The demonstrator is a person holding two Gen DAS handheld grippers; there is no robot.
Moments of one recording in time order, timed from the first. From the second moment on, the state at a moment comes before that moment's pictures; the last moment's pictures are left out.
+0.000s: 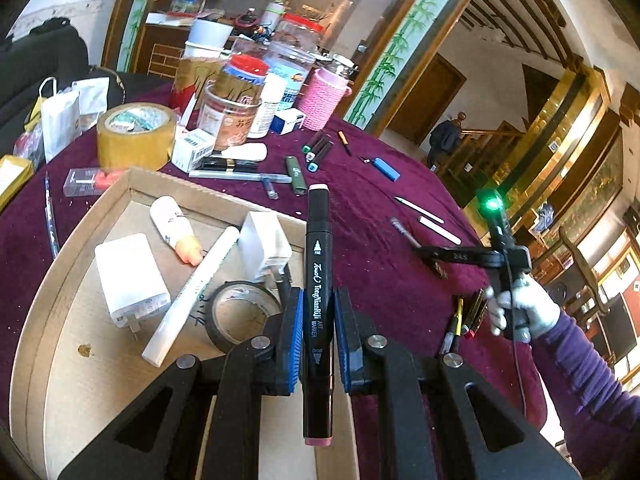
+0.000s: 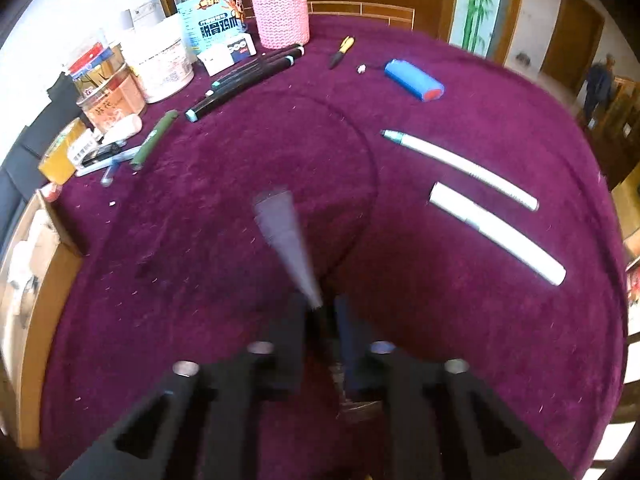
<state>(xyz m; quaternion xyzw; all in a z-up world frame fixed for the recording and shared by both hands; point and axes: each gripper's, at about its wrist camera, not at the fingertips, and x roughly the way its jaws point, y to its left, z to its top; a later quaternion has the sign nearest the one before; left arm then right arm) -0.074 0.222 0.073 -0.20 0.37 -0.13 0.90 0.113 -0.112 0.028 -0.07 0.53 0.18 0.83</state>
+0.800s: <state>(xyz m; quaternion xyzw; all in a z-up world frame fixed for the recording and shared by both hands) -0.093 0.282 0.063 -0.18 0.43 -0.02 0.88 0.031 -0.087 0.072 0.19 0.48 0.27 0.81</state>
